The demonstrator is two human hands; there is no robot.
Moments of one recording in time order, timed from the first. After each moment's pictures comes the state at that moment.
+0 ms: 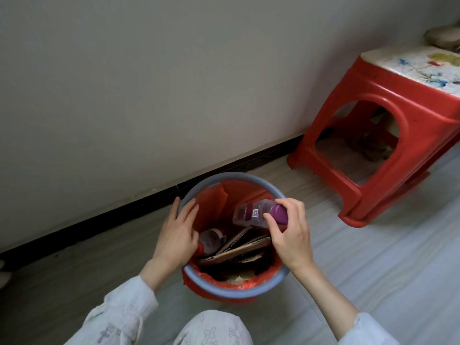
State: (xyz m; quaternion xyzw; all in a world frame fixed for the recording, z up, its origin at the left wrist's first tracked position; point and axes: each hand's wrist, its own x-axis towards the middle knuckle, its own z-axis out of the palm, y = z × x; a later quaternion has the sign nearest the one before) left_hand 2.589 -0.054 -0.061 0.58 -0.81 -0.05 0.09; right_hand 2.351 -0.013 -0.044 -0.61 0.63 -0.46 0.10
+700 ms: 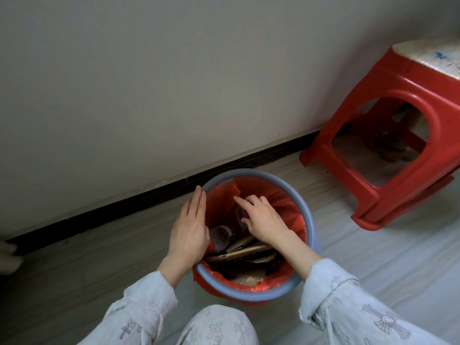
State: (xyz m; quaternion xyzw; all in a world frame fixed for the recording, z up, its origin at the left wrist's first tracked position) left_hand 2.584 -0.053 -0.071 0.63 -0.76 -0.12 0.13; right_hand 2.395 -0.080 -0.066 -0.79 0.58 -0.03 0.16
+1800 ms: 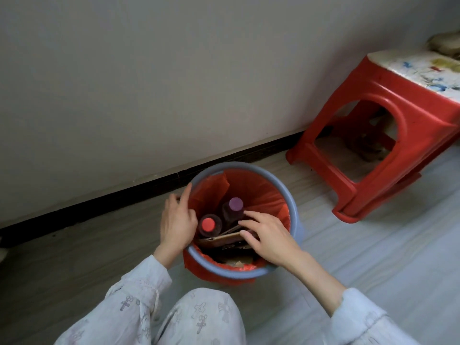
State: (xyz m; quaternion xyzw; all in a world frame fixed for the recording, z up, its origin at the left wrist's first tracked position) left_hand 2.584 -0.048 -0.069 0.70 -0.65 -0.17 0.24; right_hand 2.372 -0.006 -0.043 -0.80 0.58 -0.05 0.18
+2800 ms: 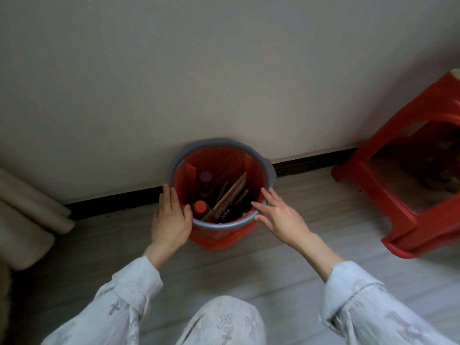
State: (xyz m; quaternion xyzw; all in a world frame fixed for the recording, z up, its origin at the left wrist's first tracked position) left_hand 2.680 -0.033 -0.065 0.79 -0.57 -0.16 0.16; right_hand 2.425 -0.073 -0.043 -0.84 0.51 -0.03 0.18
